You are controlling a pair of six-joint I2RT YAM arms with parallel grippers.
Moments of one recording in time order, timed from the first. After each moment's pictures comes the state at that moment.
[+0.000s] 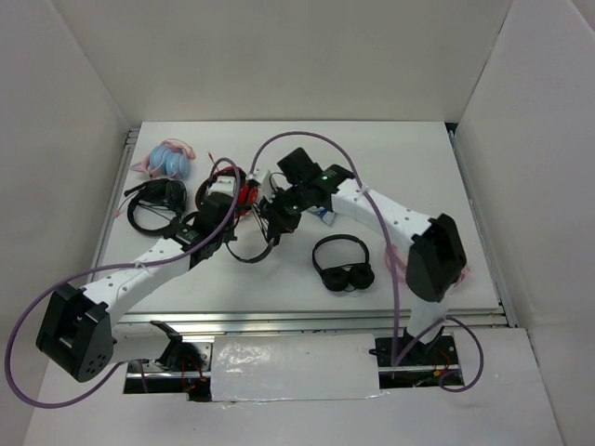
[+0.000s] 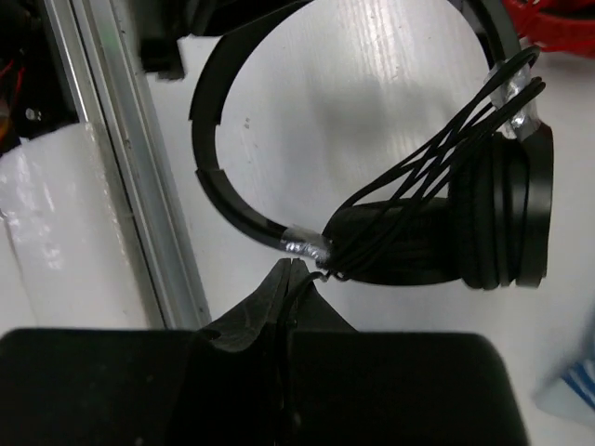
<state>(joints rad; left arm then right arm) -0.52 1.24 0.84 -0.33 -0.42 -0.32 0.75 1.76 1.57 -0.71 -0.51 -0.29</state>
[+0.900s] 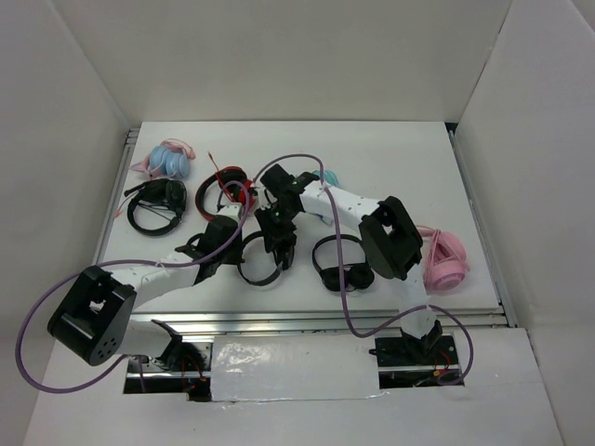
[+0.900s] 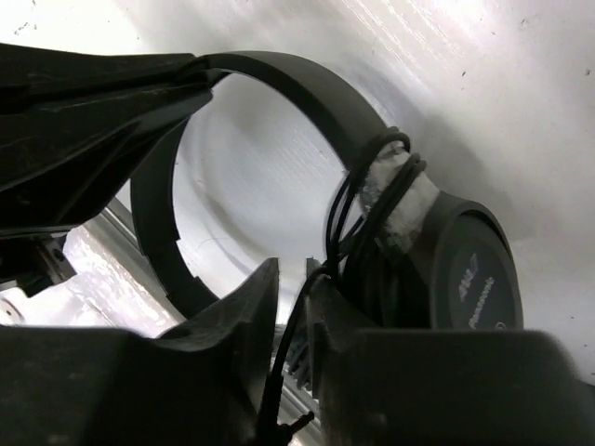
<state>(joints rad) -0.51 1.33 0.55 0.00 -0.18 -0.38 0.75 2.13 1.71 -0.78 -0.42 0.21</state>
